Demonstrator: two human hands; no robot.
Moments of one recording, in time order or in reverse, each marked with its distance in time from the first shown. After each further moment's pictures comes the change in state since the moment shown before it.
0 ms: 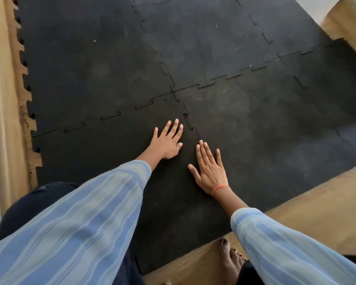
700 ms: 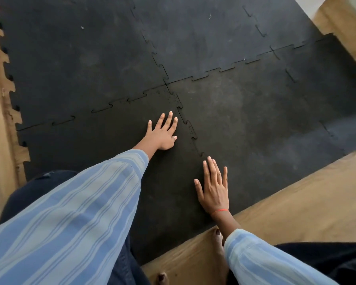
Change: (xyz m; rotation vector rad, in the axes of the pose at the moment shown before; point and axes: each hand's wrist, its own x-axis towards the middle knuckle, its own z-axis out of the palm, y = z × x) left_hand 0.001 0.004 -0.009 -0.072 -0.105 -0.010; right_hand -0.077 -0.002 0.015 0.075 0.113 0.143
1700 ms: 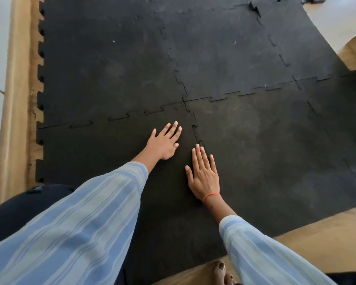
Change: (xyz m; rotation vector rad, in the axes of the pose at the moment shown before) left_hand 0.009 -0.032 -0.005 0.042 0.168 -0.016; right_hand 0.108 -0.033 0.001 -0.019 -0.004 -0.171
